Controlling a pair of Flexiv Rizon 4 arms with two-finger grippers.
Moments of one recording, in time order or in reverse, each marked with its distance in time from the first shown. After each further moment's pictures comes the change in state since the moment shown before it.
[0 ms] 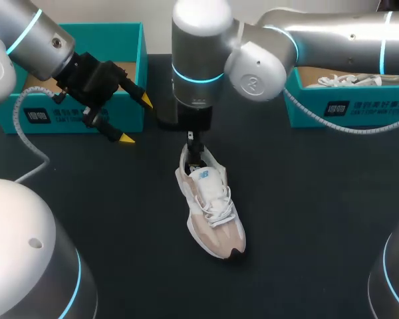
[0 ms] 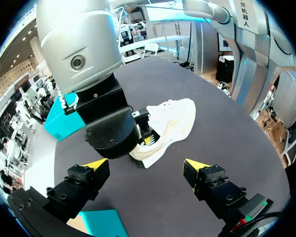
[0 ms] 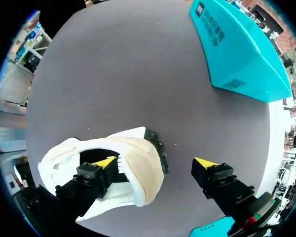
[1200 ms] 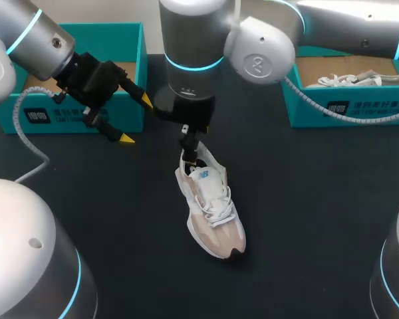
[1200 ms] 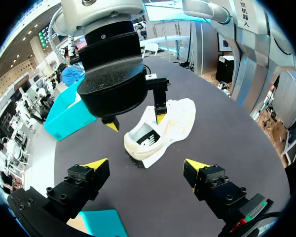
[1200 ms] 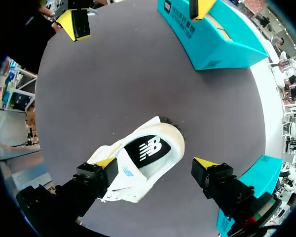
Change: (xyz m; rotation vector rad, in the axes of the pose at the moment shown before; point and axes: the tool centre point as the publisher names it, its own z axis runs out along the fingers) left arm 0.000 0.000 0.000 0.000 0.000 0.000; right arm 0.041 -0.001 -0.069 0.058 -0.011 0.325
